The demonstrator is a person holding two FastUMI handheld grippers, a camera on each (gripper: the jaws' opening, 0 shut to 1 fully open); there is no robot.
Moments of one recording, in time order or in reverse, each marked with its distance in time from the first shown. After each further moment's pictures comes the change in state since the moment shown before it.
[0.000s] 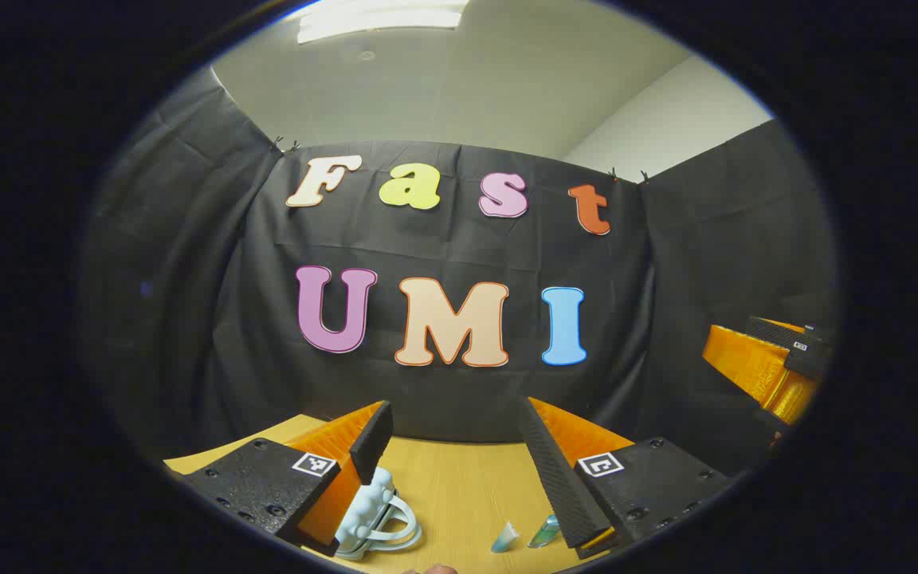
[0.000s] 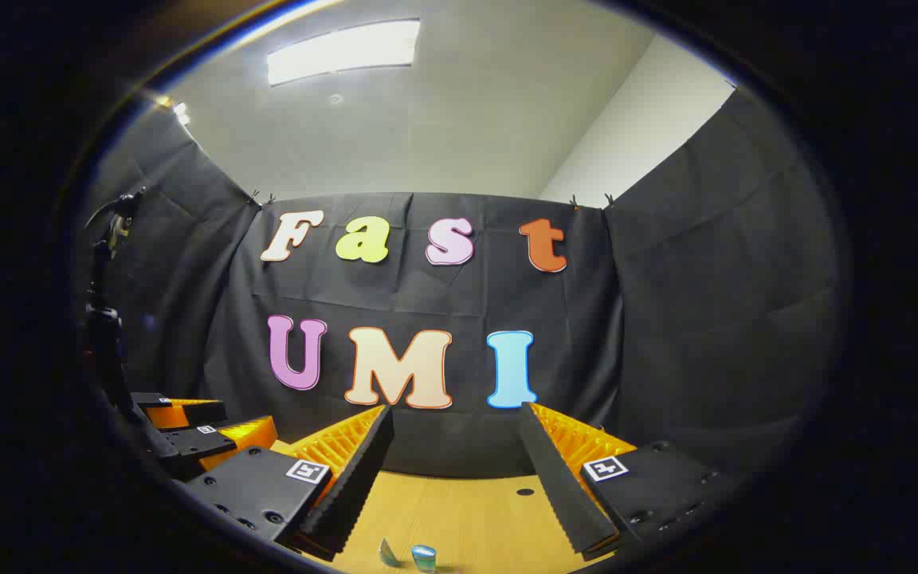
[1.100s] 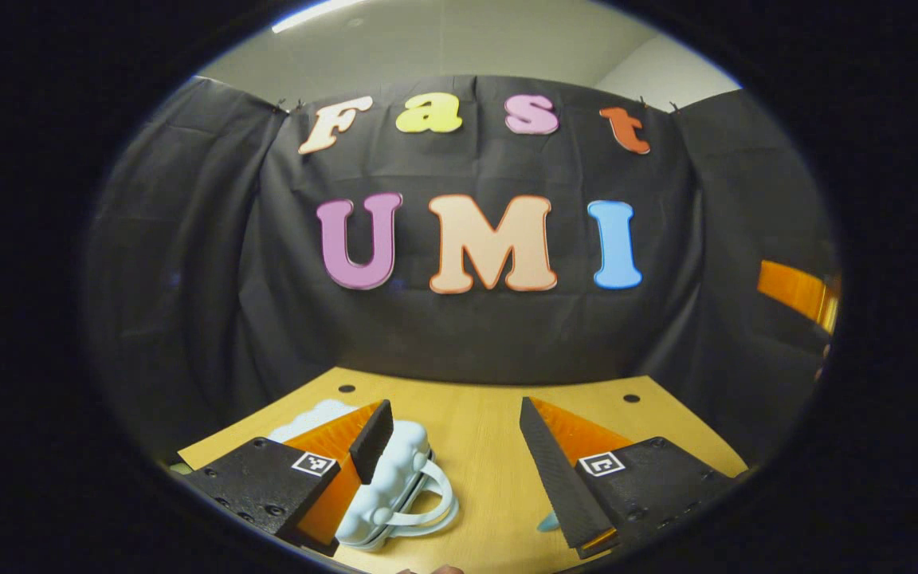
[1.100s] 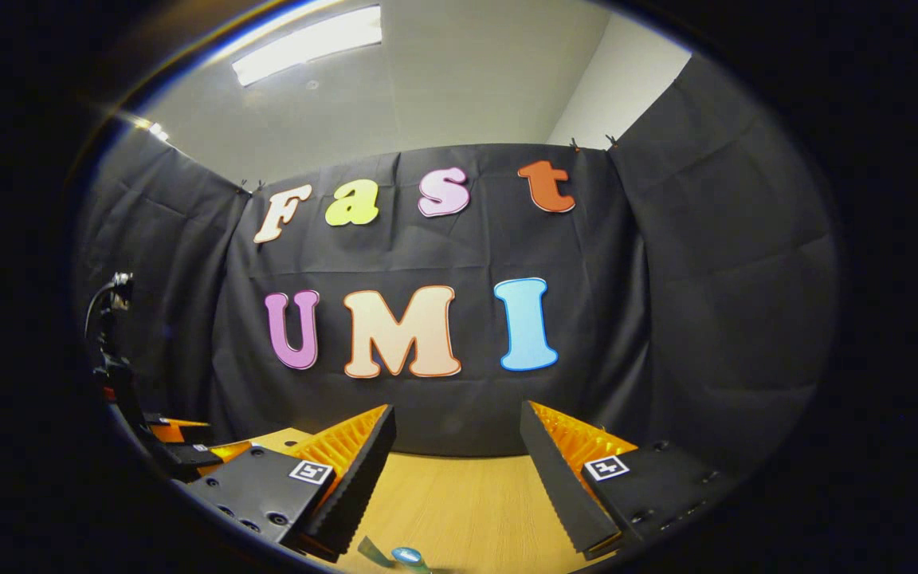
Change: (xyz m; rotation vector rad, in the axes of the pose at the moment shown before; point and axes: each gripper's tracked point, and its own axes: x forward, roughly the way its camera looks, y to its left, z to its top) left arm 0.048 0.047 -0.143 0.051 0.311 0.139; right arm 0.089 -0.036 -0.094 0.082 0.144 0.045
